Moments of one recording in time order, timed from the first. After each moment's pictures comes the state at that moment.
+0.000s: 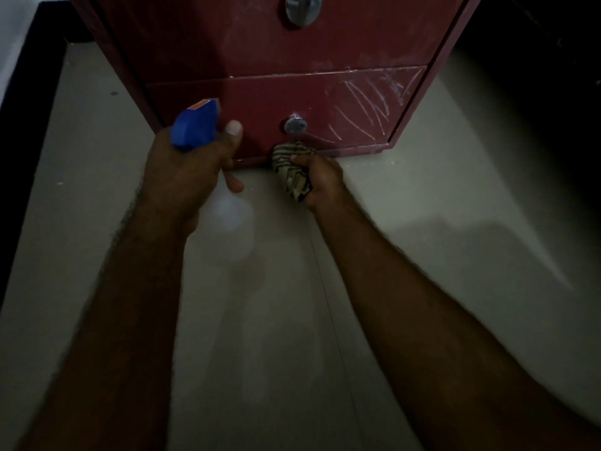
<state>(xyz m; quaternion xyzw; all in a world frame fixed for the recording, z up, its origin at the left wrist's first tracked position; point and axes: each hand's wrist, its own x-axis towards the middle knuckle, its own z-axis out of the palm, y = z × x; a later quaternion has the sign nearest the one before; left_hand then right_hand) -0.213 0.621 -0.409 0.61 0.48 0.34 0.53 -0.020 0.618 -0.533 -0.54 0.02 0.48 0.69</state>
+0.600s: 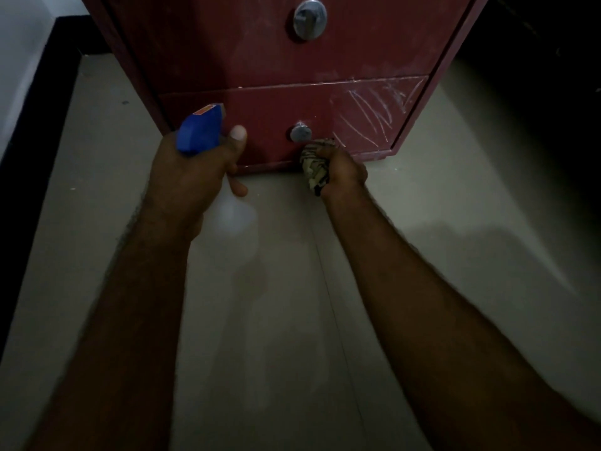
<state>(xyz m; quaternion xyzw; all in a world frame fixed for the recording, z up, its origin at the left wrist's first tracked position) -0.218 0.616 -0.399 0.62 0.47 0.35 0.52 0.001 0.624 -0.532 -0.53 0.09 0.39 0.75</state>
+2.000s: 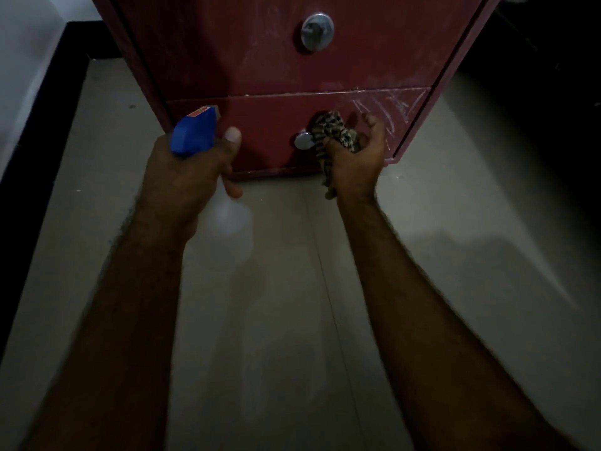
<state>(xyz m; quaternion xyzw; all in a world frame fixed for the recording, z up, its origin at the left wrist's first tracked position) -0.228 0.624 -0.397 0.61 0.48 0.35 0.52 0.006 0.603 -0.502 -0.65 -0.21 0.17 0.71</state>
